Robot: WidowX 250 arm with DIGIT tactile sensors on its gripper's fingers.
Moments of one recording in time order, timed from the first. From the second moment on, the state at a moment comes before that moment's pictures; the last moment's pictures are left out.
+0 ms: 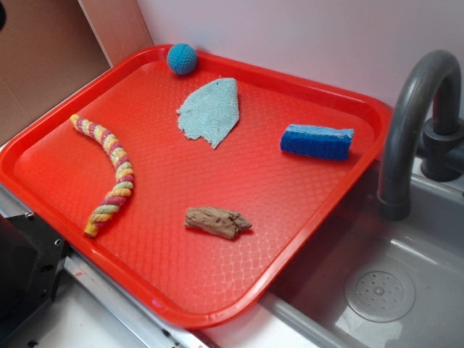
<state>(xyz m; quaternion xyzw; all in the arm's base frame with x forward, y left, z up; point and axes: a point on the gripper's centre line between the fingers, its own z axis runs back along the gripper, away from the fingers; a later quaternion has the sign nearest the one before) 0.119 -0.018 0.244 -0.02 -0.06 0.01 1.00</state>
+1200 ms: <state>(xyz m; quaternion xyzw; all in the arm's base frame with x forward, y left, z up) 0.157 -0.046 0.214 -0.01 -0.06 -0.35 0.93</state>
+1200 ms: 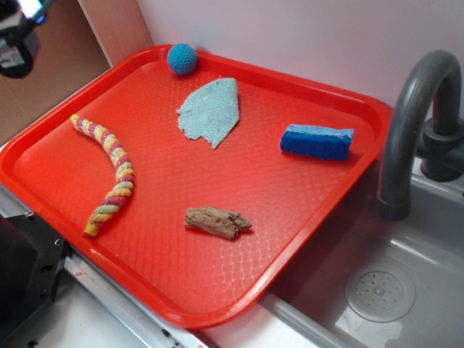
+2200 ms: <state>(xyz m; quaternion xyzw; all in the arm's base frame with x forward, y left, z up) 0.192 -0.108 0.117 -0.06 0.01 -0.57 0.82</state>
